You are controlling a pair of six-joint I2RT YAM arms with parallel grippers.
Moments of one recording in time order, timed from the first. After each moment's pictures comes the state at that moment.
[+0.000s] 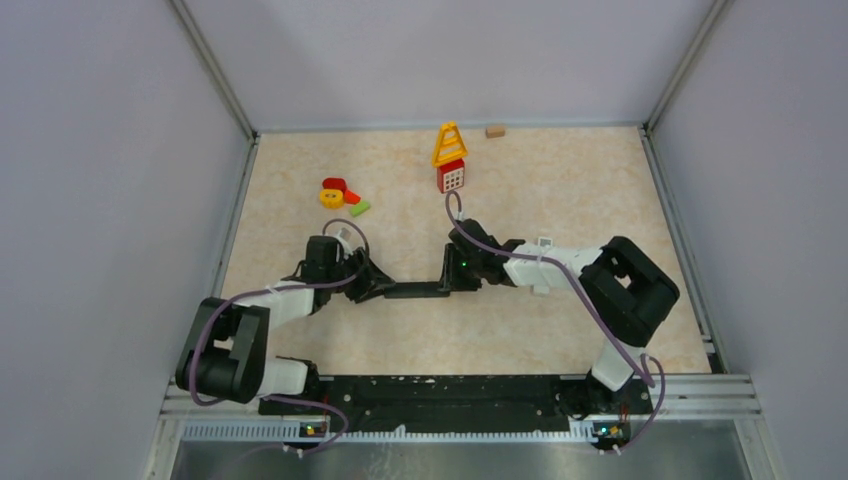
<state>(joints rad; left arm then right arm) -0.20 1.34 0.42 0.10 0.48 -0.78 0.82 1.73 0.95 -0.16 -0.05 0.79</state>
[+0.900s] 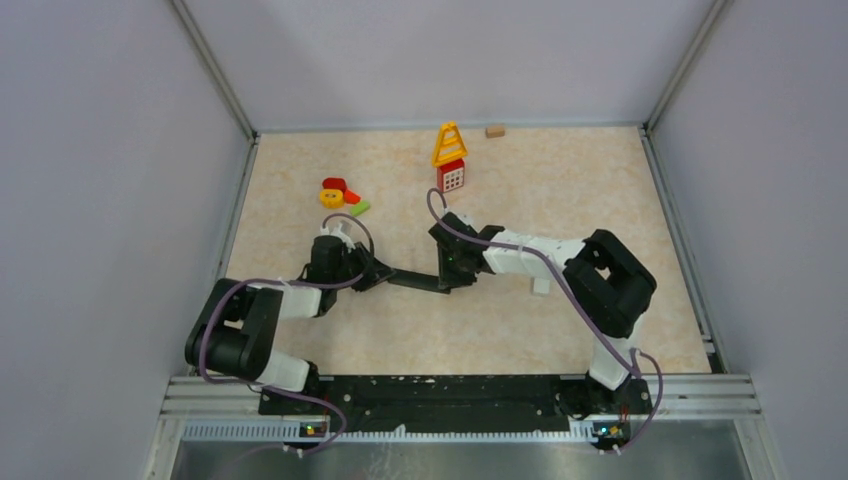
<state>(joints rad) -0.24 1.46 0.37 0.41 0.43 -0.83 0.87 1.85 1.16 -0.40 0.06 0.78</state>
